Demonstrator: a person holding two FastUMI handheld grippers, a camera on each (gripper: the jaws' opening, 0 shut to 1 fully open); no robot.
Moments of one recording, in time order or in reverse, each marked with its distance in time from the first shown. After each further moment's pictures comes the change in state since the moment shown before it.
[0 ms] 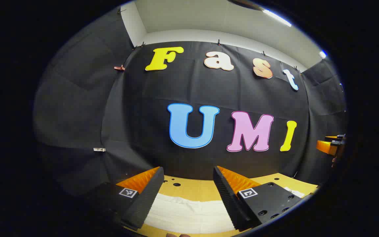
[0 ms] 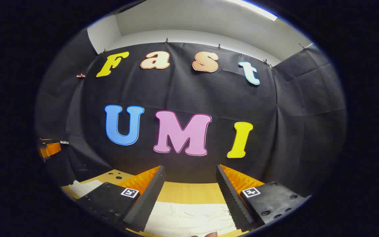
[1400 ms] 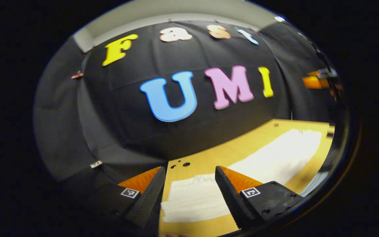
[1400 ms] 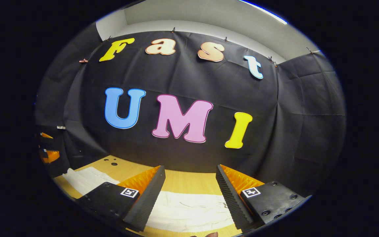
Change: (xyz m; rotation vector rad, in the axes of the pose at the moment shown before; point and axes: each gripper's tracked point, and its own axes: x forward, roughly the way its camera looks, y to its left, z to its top) left arm 0.012 0.067 -0.119 0.531 0.247 -0.265; right arm -0.010 -0.011 -0.030 -0.091 0.132 -0.013
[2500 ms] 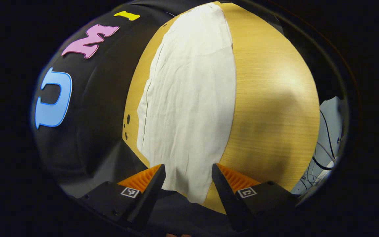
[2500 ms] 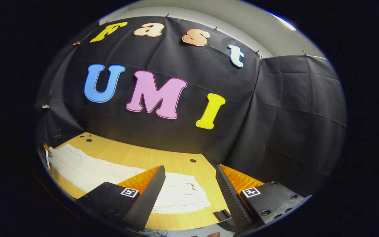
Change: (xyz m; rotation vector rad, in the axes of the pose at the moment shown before) left arm 0.061 -0.009 -0.257 0.941 0.520 -0.496; right arm -0.041 -0.086 -0.059 -0.118 0.180 -0.210
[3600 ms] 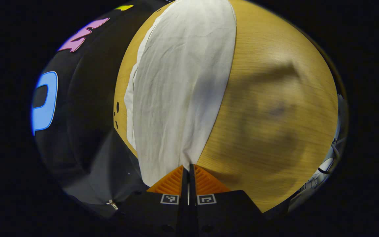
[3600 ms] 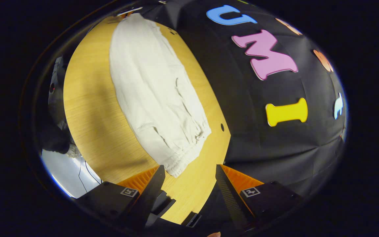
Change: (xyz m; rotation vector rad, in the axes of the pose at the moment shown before) left arm 0.013 -0.016 0.000 -0.027 0.184 -0.066; right arm 0.100 -0.035 -0.264 -1.021 0.235 0.523
